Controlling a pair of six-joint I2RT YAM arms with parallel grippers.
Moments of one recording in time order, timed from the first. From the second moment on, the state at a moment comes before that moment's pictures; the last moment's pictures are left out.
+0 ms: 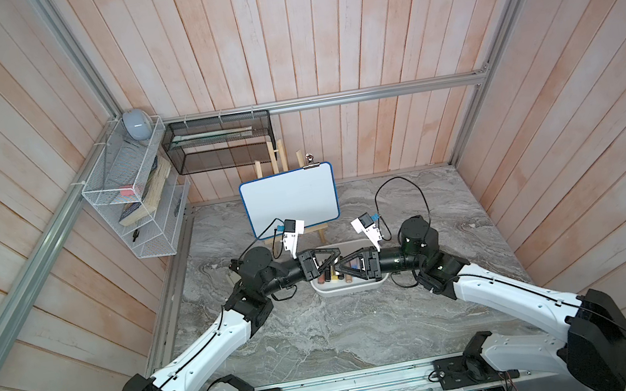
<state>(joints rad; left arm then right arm) -0.58 1.15 0.68 0.45 0.70 -0.95 0.69 1.19 0.74 0.31 -0.81 0.82</state>
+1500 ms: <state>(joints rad) -0.51 0.87 0.69 -0.29 0.36 -0.66 0.56 1.38 0.91 -0.33 -0.26 0.56</state>
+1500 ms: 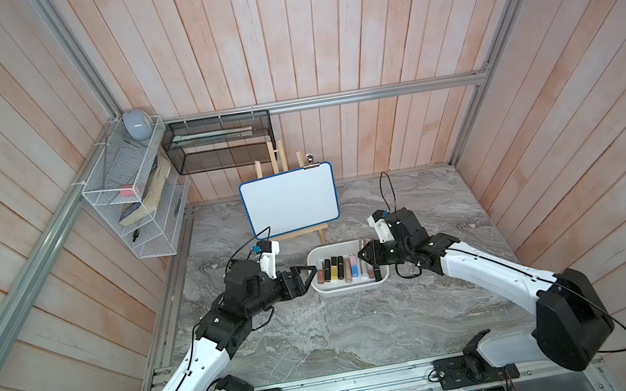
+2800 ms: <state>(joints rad) -0.51 0.82 0.66 -0.48 0.18 -0.59 0.56 1.73 1.04 -0.39 -0.20 0.45</state>
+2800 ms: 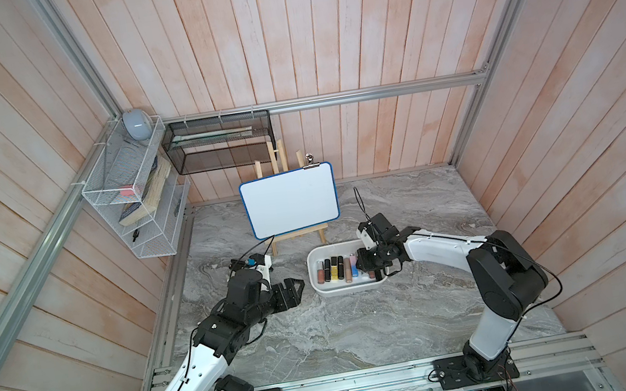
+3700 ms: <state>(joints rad) -0.51 0.83 0.64 -0.49 0.18 -0.59 0.56 1.72 1.05 -0.40 -0.18 0.45</state>
